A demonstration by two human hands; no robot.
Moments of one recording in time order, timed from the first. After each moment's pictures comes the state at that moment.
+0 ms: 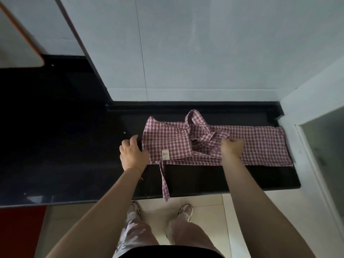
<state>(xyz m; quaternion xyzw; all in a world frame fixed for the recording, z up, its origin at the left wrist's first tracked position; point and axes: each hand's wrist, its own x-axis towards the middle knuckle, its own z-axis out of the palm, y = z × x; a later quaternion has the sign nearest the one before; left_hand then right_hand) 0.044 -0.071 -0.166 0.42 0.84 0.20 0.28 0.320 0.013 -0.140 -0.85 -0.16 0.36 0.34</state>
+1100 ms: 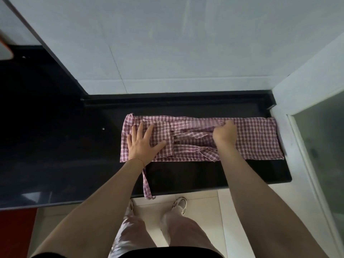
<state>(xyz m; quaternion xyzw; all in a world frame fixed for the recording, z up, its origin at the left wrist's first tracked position) 0.113 -0.034 -0.191 0.59 0.75 0.04 0.28 0.367 0.049 -0.160 -0.86 -0.41 0.25 0.18</state>
